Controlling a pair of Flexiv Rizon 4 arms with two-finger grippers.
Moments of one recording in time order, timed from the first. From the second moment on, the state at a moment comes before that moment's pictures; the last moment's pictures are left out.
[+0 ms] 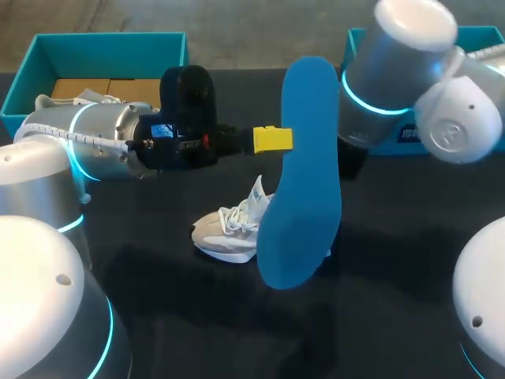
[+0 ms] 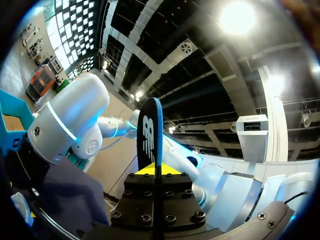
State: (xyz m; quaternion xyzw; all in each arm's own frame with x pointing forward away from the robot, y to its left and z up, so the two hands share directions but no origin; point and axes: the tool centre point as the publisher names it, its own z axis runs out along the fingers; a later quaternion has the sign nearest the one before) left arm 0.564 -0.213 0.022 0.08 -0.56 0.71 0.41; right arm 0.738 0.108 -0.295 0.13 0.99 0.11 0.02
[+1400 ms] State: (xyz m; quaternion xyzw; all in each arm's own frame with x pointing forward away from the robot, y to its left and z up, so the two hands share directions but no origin) left arm 0.564 -0.213 0.022 0.08 -0.56 0.71 0.41; right arm 0.751 0.123 -0.307 0.07 1.00 0.02 -0.01
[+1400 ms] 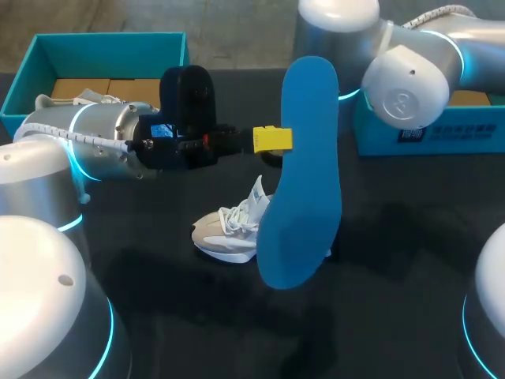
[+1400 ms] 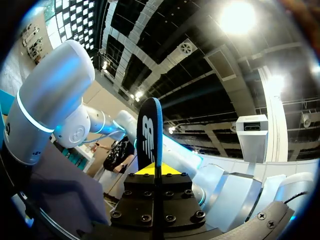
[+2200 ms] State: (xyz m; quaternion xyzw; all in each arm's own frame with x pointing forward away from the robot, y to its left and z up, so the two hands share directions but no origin) left arm 0.564 -0.213 0.022 0.08 -0.56 0.71 0.41; right arm 0.792 0.140 -0.360 0.05 1.00 0.04 0.01
